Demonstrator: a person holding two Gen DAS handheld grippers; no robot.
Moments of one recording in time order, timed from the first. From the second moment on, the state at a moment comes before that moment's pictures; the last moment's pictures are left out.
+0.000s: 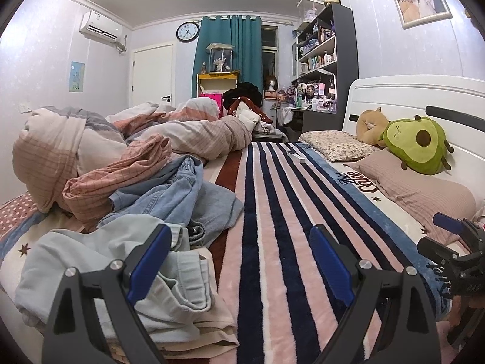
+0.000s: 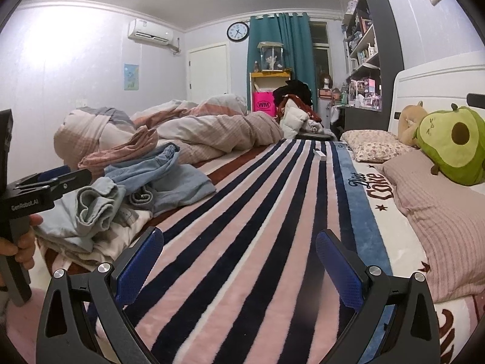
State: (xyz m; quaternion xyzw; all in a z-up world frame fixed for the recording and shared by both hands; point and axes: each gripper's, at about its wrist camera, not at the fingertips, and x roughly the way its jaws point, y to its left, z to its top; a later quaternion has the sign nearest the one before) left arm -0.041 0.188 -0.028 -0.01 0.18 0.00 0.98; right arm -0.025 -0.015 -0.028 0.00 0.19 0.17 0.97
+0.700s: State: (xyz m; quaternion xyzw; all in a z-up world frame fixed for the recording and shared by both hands) left arm -0.046 0.186 -0.023 -0.01 0.16 0.01 0.99; right arm -0.025 -0.019 -0.026 0.01 0.19 0.17 0.97
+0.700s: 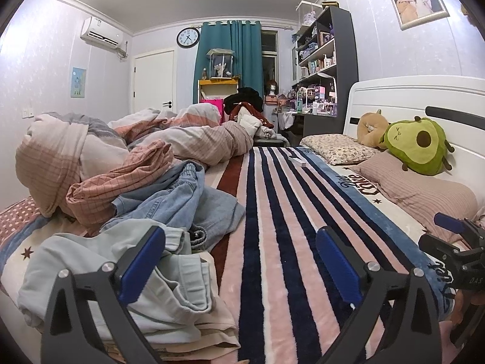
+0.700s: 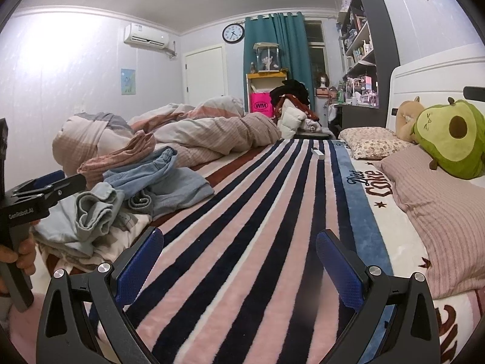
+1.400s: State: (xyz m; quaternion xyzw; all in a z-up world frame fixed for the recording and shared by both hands) left arm -0.045 0.187 -0.023 0.00 0.16 0.01 0.99; right arm -0.024 -0.018 -0.026 0.01 0.19 0.17 0.97
